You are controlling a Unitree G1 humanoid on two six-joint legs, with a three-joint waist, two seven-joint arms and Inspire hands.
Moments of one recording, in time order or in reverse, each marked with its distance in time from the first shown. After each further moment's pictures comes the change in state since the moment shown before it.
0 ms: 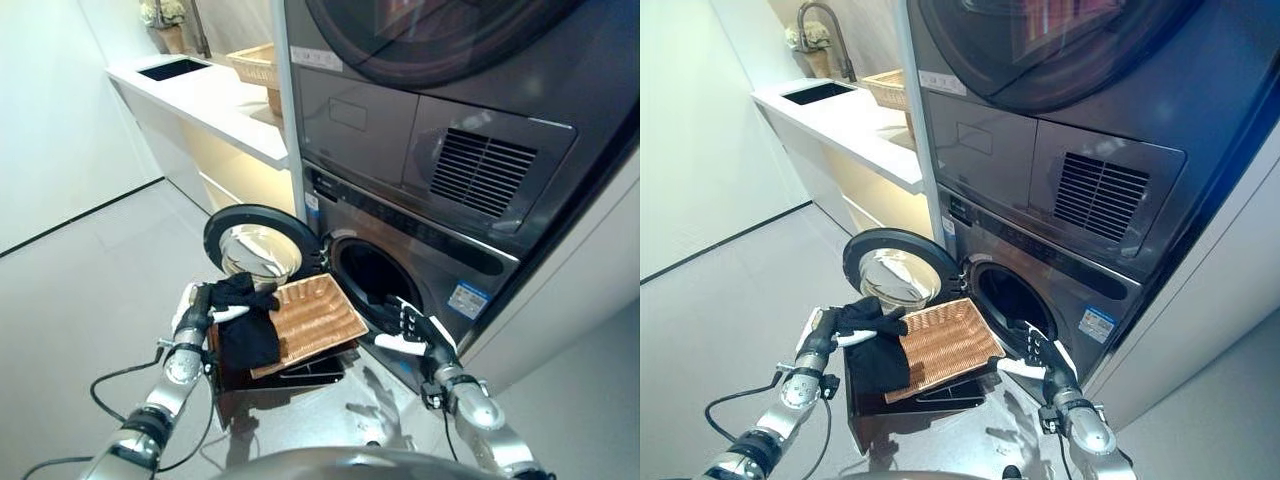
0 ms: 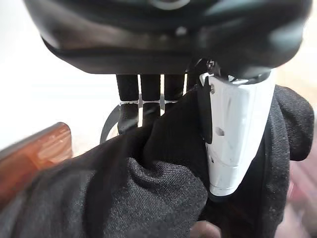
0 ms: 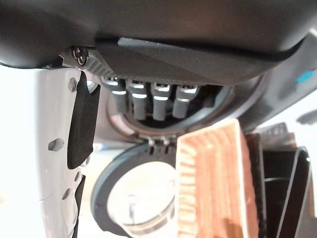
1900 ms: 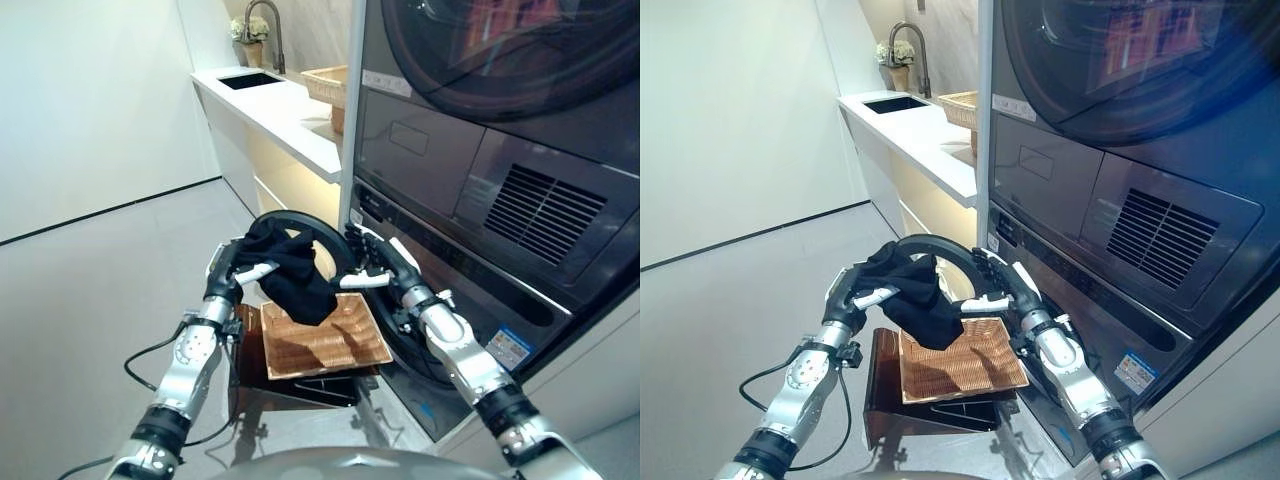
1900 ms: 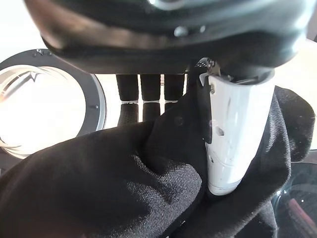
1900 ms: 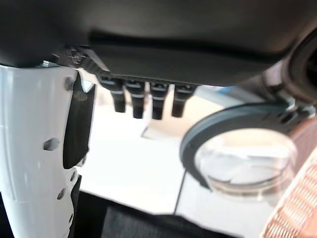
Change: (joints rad) left arm 0.048 -0.050 -0.017 -0.440 -0.255 -0.019 -0.287; right arm -0.355 0.002 0.124 -0.049 -0.034 0.000 0.049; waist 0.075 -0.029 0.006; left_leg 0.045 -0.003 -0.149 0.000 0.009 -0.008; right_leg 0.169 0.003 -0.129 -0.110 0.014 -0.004
